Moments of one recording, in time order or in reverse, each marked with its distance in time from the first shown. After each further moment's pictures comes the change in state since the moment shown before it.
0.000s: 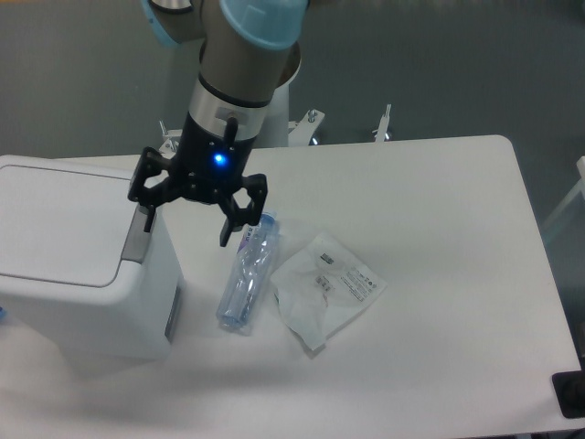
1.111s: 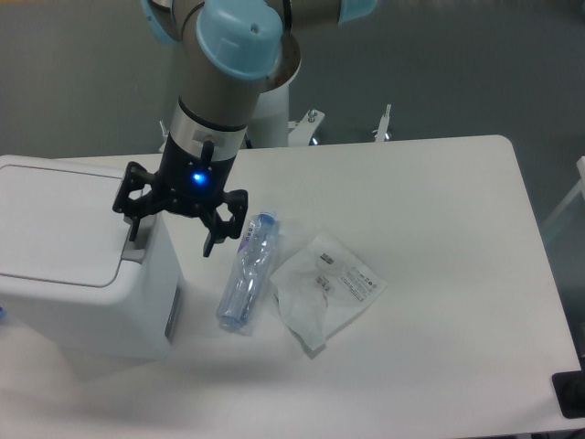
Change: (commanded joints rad) arm -0.017 -0.029 -0.025 0.046 0.015 0.011
